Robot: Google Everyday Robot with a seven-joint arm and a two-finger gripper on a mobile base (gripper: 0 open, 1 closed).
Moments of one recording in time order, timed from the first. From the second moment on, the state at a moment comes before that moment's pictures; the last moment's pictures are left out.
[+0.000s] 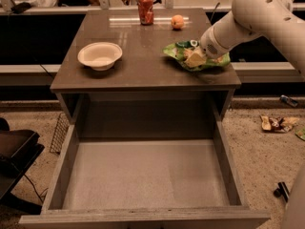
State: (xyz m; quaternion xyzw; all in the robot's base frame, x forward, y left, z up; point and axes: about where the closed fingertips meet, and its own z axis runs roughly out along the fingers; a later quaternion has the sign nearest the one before) arm 0.719 -0.146 0.846 -0.48 0.81 0.06 0.33
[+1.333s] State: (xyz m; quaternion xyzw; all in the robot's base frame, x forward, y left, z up) arm 0.656 -0.142 0.921 -0.46 0.81 -0.05 0.36
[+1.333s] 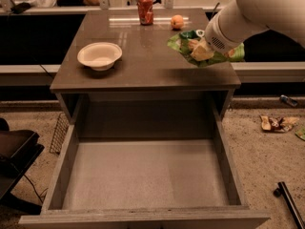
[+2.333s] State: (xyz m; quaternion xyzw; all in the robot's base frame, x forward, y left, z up) arm 0.469 -0.115 0.825 -0.57 0.78 0.08 0.23
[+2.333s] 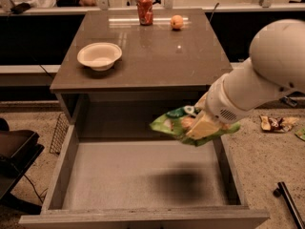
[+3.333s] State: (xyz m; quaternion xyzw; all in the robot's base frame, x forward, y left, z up) arm 0.472 -0.047 0.735 -0.64 0.71 0.22 0.19
